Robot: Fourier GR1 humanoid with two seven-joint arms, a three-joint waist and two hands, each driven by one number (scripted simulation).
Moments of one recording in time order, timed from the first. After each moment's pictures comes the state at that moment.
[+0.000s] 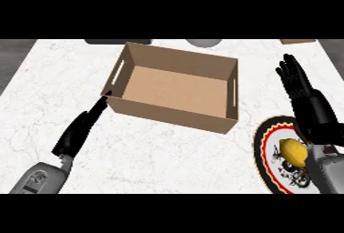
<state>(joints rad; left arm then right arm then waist) -0.20 0.44 -0.36 -1.44 0.06 0.09 0.19 -0.23 -0.39 0.10 -1.58 -0.18 -0.08 -0.09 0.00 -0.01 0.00</state>
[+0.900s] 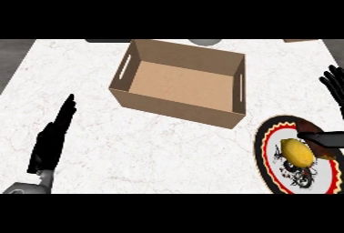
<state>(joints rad) -0.04 0.41 -0.18 -1.50 0.04 0.26 0.08 -0.18 -0.54 -0.14 -1.30 -0.25 0.19 -0.38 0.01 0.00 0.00</state>
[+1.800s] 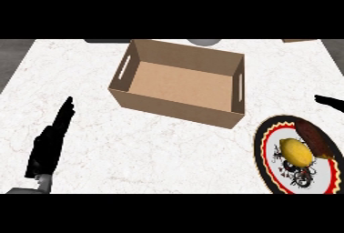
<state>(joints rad) 0.00 0.39 -0.16 -1.54 0.02 0.25 0.09 -0.14 -0.99 0.10 -1.44 0.17 0.53 -0.26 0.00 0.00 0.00</state>
